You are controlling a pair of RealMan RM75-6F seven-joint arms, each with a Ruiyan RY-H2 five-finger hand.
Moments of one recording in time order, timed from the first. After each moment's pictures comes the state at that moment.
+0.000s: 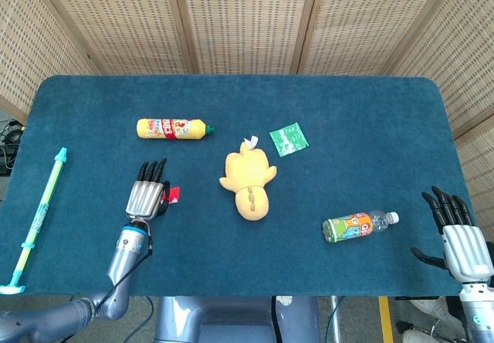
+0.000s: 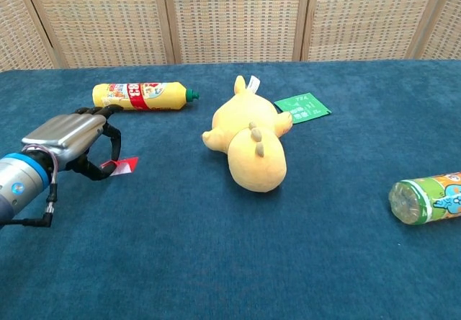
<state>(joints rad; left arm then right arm) -0.57 -1.85 -0.21 -1.14 1.17 1.13 0.48 0.10 -1.12 0.06 -1.56 -1.53 1.47 0.11</state>
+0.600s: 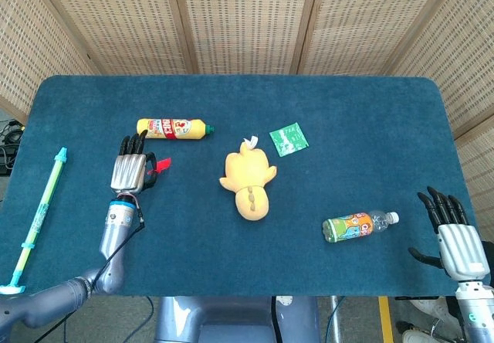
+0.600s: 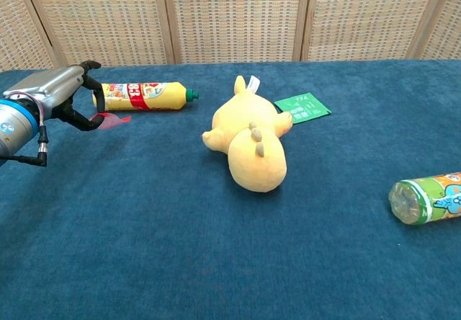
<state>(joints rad) -0.62 -1.77 -0.35 -1.18 1.08 1.11 0.40 0.10 -1.12 0.06 -1.57 -1.52 1.45 0.09</state>
